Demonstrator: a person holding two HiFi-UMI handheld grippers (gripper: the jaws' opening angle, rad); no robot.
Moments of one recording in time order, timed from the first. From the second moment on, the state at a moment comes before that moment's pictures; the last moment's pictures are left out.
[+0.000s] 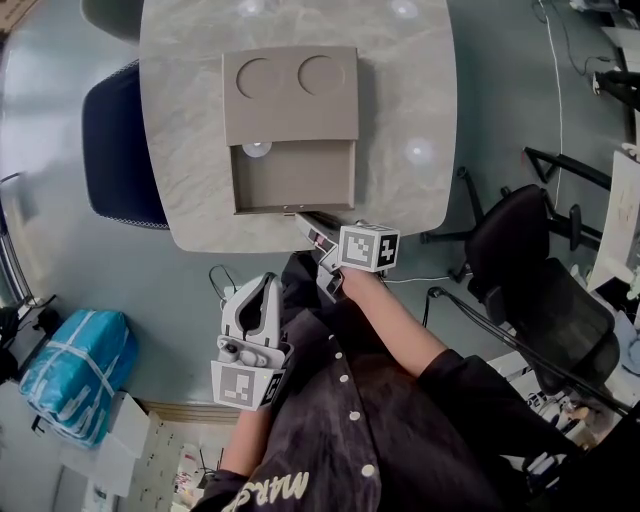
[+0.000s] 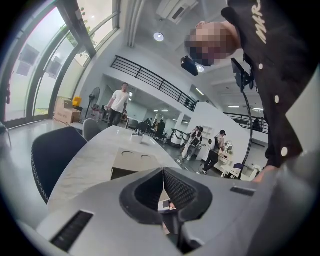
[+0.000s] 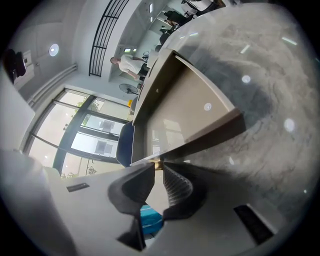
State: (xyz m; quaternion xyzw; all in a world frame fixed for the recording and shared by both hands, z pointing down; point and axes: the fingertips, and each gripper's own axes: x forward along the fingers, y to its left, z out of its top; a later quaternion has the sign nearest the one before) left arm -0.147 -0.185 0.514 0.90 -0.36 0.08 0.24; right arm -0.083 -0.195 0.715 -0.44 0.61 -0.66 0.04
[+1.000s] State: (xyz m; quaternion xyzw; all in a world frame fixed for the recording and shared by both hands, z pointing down) left arm -0.152 -0.200 0.518 0.89 -0.37 0.08 0.25; right arm -0.065 -0.232 0.704 -0.46 0.61 -0.65 0.05
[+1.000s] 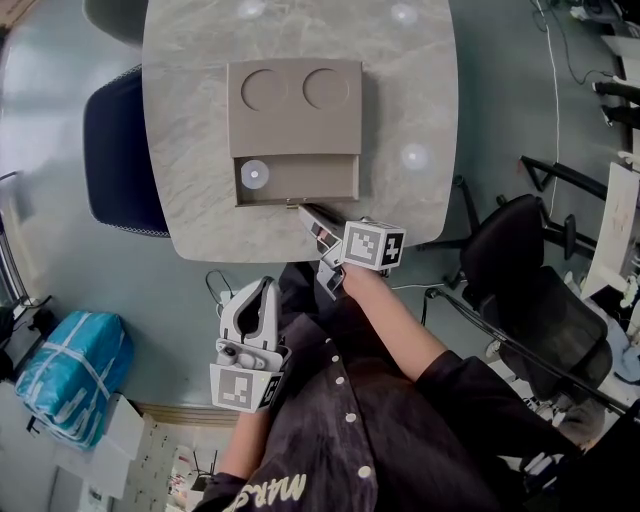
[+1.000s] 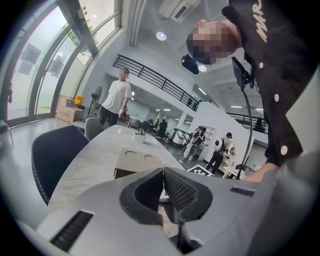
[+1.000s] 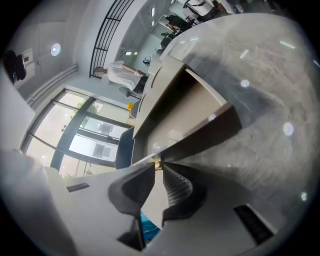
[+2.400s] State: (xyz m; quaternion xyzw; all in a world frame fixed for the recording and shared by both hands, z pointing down) left arm -0.142 -0.216 0.522 0.88 -0.38 0.08 0.26; right arm -0.036 -0.319 0.705 -0.48 0.61 -0.62 0.08
